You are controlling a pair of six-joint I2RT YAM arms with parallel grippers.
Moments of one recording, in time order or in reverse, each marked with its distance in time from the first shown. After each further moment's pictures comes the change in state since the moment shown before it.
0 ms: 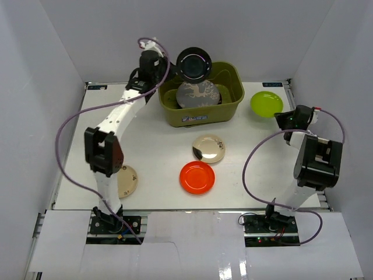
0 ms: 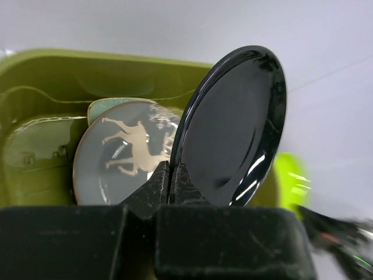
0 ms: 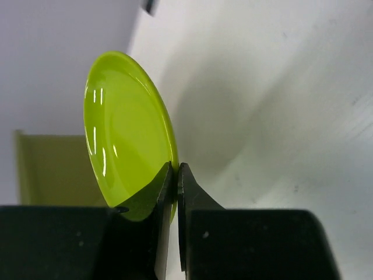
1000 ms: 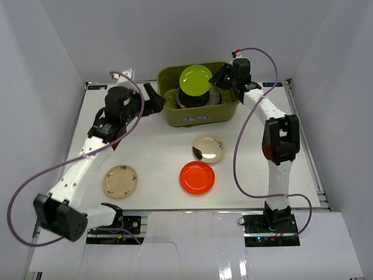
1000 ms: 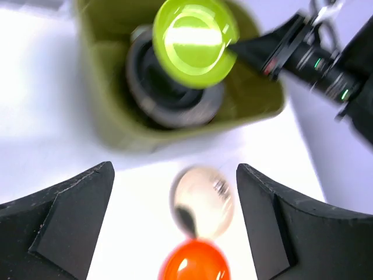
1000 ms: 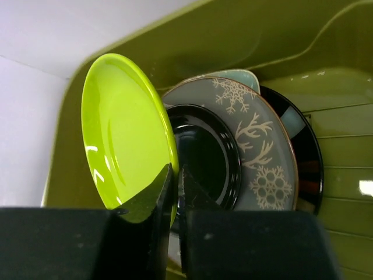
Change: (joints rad) left arm -0.009 -0.602 -0.545 -0.111 0.003 0.151; right arm 0.529 0.334 0.900 -0.408 -0.161 -0.412
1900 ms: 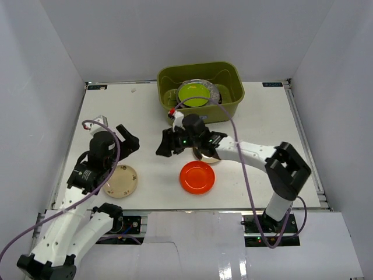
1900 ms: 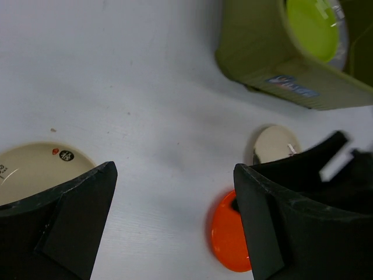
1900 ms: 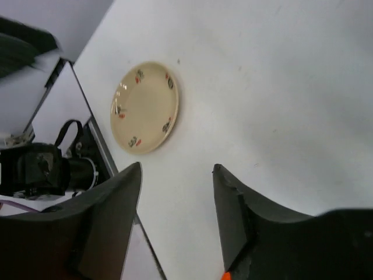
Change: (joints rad) left arm 0.013 -0.583 -0.475 -0.420 -0.330 -0.211; right arm 0.601 -0.431 -0.629 0.118 -0.098 -0.117
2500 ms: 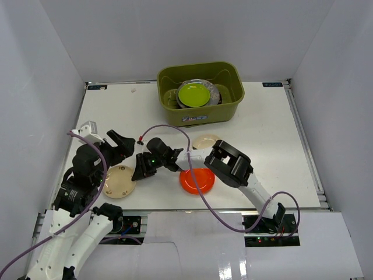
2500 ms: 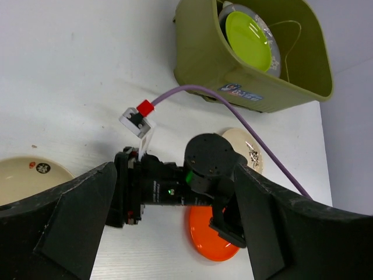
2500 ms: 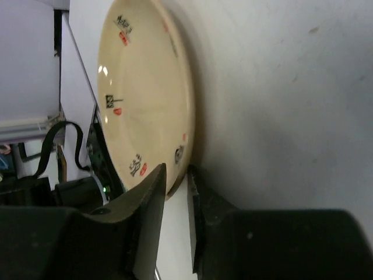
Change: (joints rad) left arm 0.000 -0.212 0.046 -0.006 0.060 0.030; right arm 0.219 0.633 0.312 0.187 -0.150 0.322
